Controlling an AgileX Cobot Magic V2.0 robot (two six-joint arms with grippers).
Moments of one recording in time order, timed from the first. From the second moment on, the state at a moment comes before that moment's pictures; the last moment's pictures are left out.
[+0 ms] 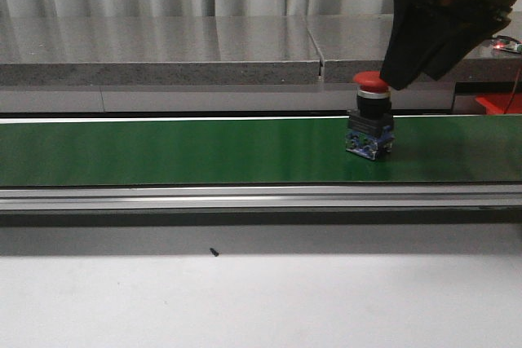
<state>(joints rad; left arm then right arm) -0.02 0.45 -0.46 0.05 0.51 -0.09 0.18 1.63 -1.33 0.36 0.96 -0.62</state>
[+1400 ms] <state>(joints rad) -0.02 0.45 -0.46 0.05 0.51 -0.09 -0.06 1.70 -1.67 0.33 1.08 -0.56</state>
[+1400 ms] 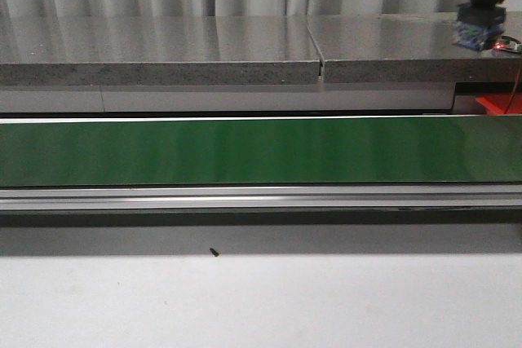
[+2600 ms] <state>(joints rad) -0.02 0.45 -0.46 0.05 0.51 -0.09 -0.56 2.08 -1.71 0.44 0.87 -0.52</state>
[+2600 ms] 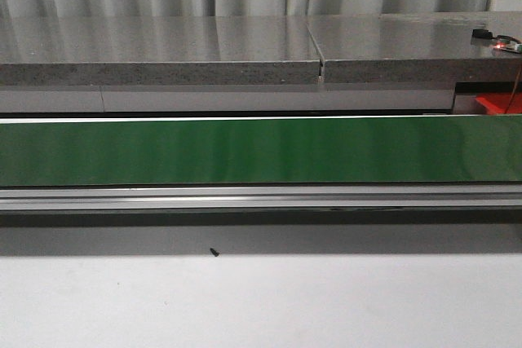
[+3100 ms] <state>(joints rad) -0.02 0.45 -0.46 0.05 0.51 -0.09 -0.52 2.11 -1.71 0.45 0.85 -0.52</state>
